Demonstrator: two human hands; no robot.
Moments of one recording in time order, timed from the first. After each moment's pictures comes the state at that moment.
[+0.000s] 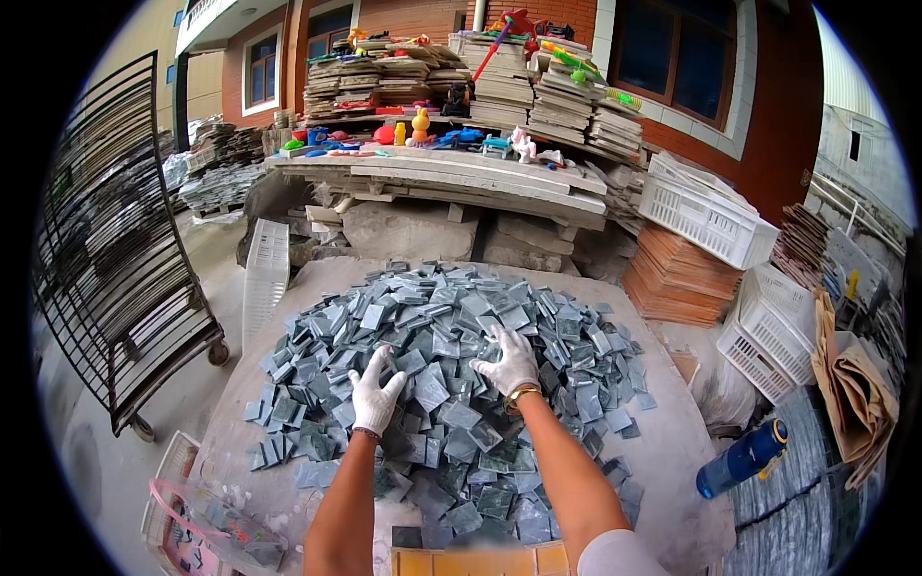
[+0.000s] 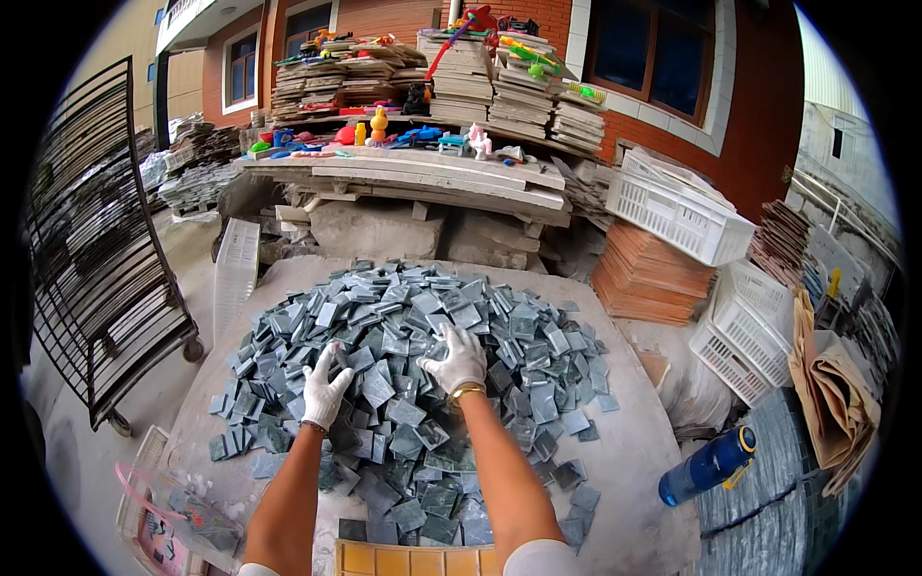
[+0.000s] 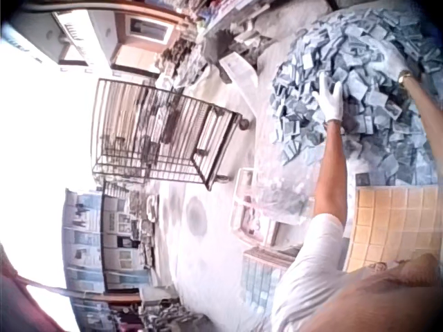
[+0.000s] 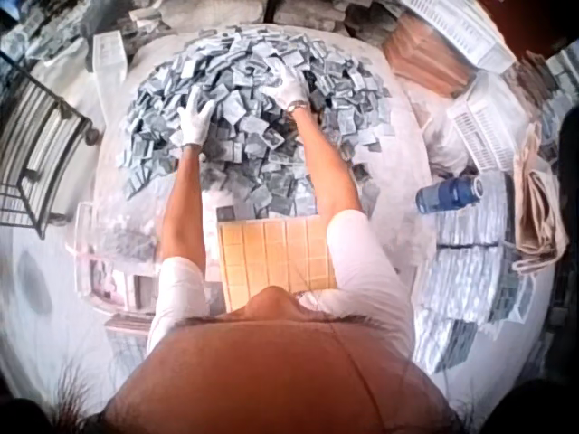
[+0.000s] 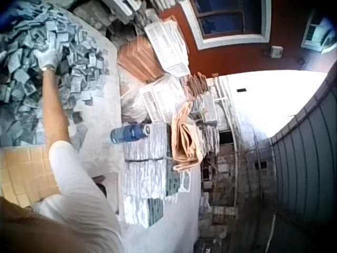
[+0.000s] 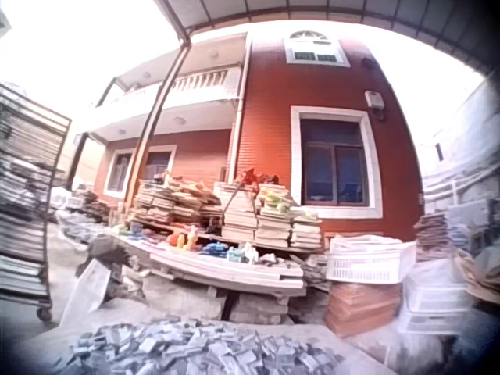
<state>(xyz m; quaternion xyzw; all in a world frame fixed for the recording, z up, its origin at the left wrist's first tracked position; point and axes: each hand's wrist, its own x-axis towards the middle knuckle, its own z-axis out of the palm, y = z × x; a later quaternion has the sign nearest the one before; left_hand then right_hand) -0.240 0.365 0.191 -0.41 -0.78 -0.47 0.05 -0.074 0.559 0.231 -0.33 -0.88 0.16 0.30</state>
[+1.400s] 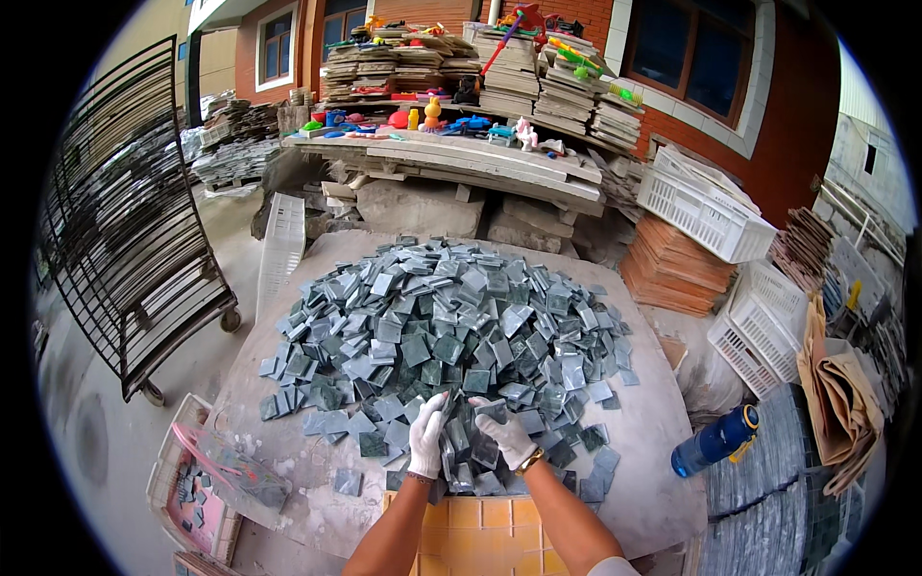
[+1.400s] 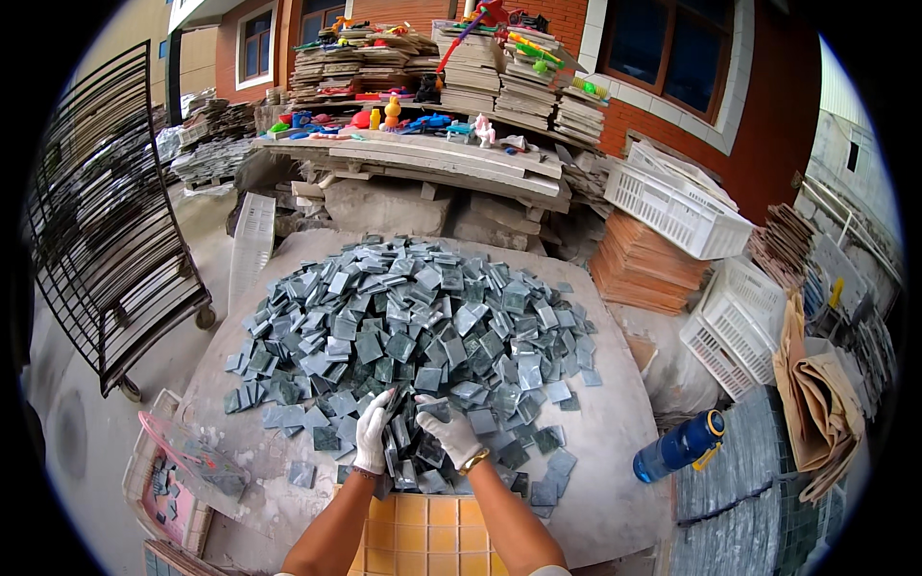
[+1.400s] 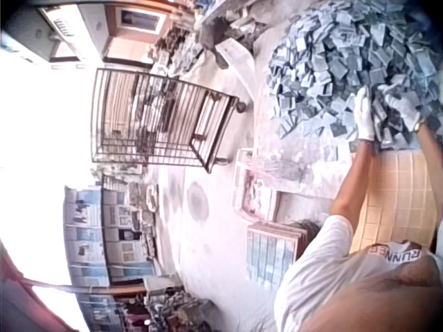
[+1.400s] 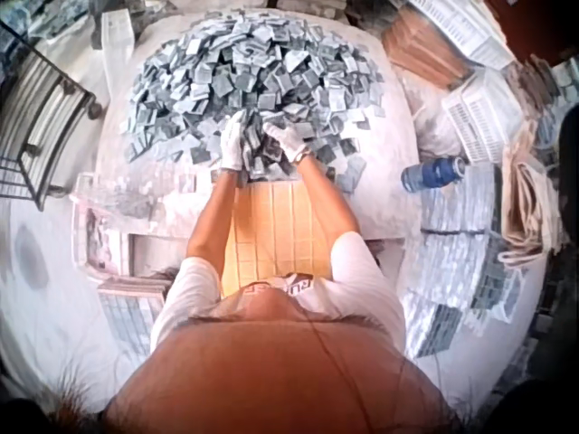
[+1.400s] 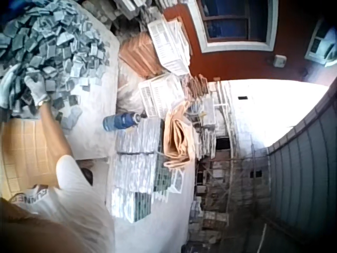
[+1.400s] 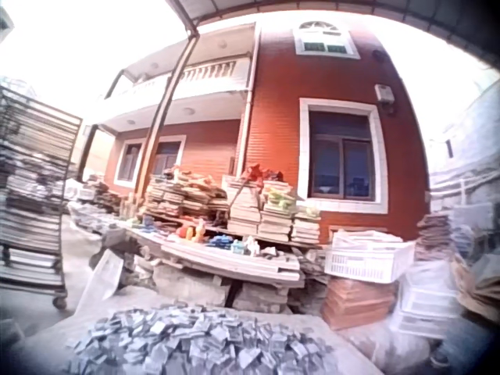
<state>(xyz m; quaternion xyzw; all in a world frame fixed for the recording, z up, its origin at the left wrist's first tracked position) -0.080 0.320 0.150 -0.31 -0.50 -0.78 -0.20 0.037 0.438 0.175 -0.14 -0.62 0.73 0.25</state>
